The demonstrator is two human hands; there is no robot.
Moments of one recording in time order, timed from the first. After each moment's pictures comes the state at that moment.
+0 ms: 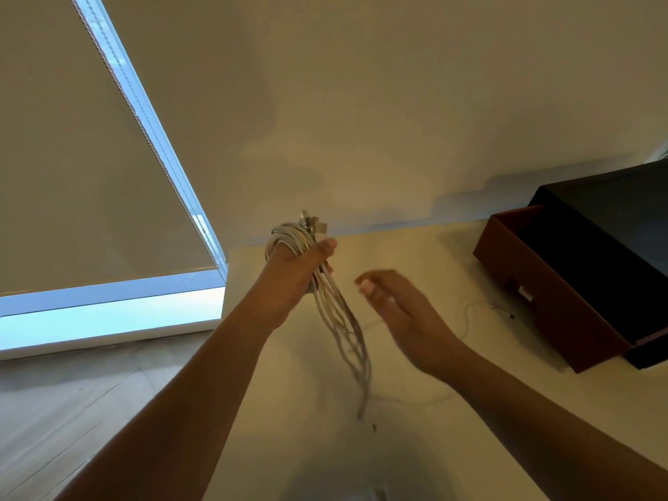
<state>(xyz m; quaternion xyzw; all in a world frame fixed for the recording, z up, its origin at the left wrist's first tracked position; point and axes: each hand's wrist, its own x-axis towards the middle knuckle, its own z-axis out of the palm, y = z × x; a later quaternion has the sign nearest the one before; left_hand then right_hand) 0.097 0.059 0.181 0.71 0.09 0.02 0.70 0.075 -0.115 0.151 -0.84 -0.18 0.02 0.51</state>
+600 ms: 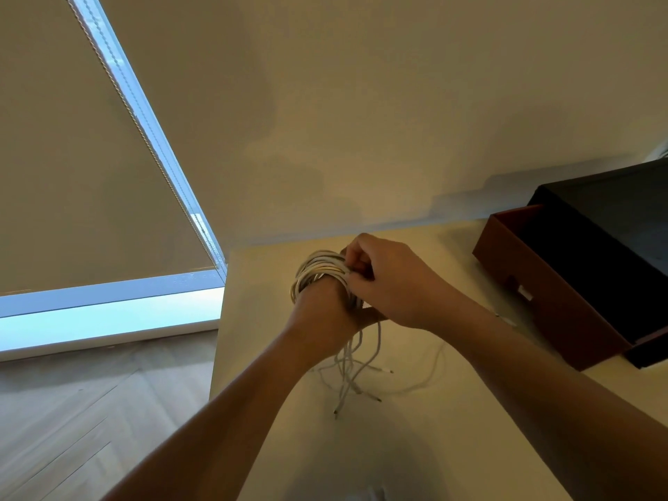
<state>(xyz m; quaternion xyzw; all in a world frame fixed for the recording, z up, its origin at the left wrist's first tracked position) 0.079 0.024 0.158 0.90 -0.10 -0.04 0.43 0.097 -0.099 0.208 -0.90 -0.25 0.05 0.35</state>
